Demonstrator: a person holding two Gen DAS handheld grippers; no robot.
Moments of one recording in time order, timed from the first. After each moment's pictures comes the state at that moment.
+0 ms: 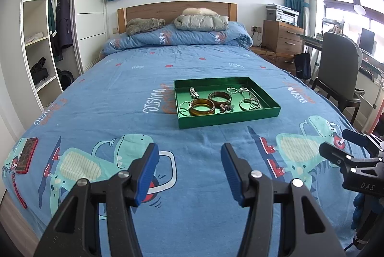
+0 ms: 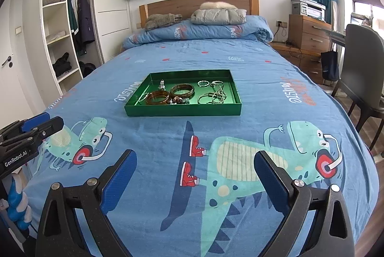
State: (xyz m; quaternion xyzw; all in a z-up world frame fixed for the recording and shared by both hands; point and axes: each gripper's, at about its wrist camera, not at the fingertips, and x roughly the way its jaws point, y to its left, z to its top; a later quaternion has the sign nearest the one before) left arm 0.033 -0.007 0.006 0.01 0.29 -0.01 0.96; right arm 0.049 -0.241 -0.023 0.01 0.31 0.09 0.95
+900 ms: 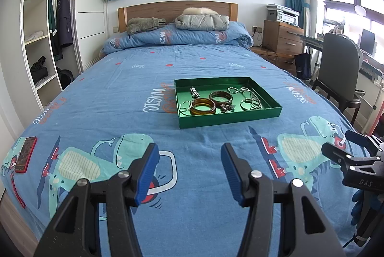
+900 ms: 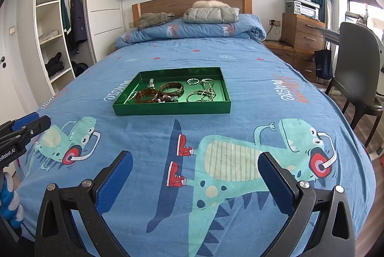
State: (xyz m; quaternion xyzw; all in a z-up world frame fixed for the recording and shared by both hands) left arm 0.035 -0.004 0.003 0.01 0.29 -0.01 0.96; right arm 0.057 -0.253 -0.029 0.01 0.31 0.07 0.95
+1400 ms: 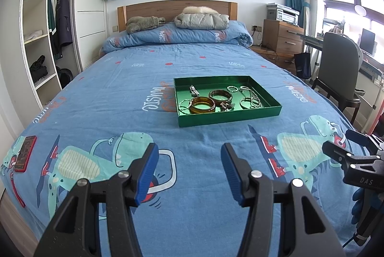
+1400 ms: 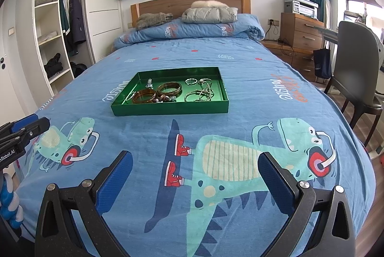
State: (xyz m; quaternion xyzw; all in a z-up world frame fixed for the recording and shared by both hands) left arm 0.036 -0.002 0.001 0.01 0.29 -0.01 0.96; right arm 0.058 -0.256 -0.030 0.01 0.31 0.07 0.95
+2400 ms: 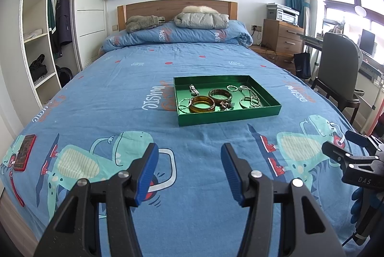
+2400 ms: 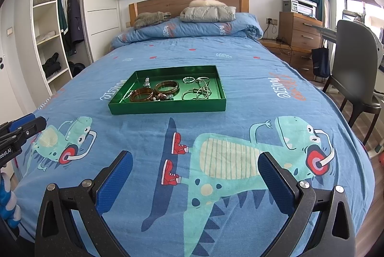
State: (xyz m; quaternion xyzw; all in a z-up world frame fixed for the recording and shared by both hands) left arm 0.036 -0.003 -0.003 0.01 0.29 -0.02 0.96; right arm 0.057 -0.258 -0.033 0.01 0.31 0.07 0.95
